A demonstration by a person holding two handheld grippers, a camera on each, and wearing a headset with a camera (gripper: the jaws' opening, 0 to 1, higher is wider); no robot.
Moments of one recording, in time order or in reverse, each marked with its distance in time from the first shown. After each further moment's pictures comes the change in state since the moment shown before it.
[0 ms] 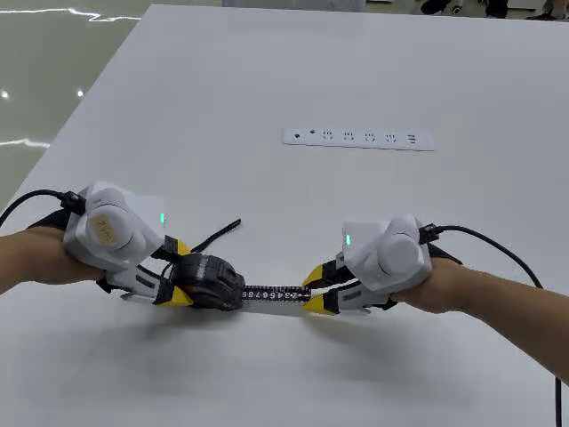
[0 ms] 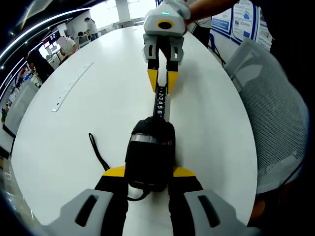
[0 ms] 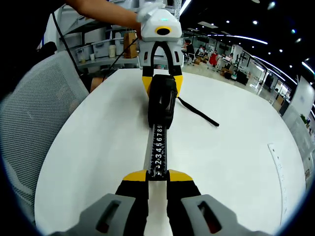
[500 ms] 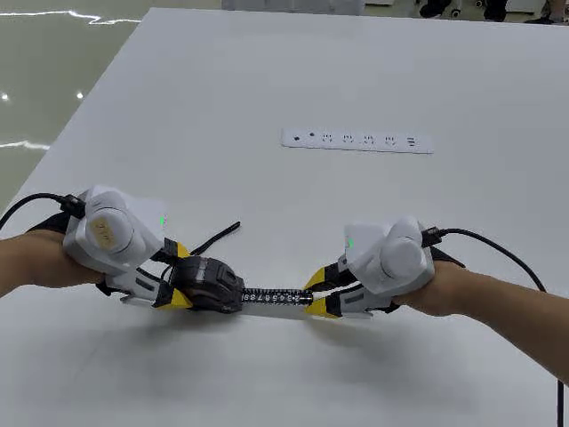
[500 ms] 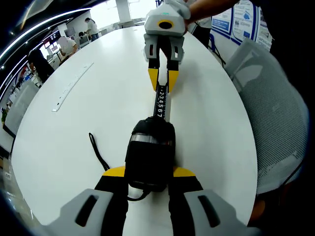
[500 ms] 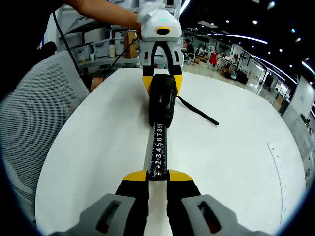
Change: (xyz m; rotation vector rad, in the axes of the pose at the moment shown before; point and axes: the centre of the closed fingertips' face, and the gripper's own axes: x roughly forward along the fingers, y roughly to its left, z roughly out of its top) left arm 0.001 0.001 -0.002 -0.001 -0.004 0.003; right arm -0.001 0.000 -0.004 0.002 0.004 0.000
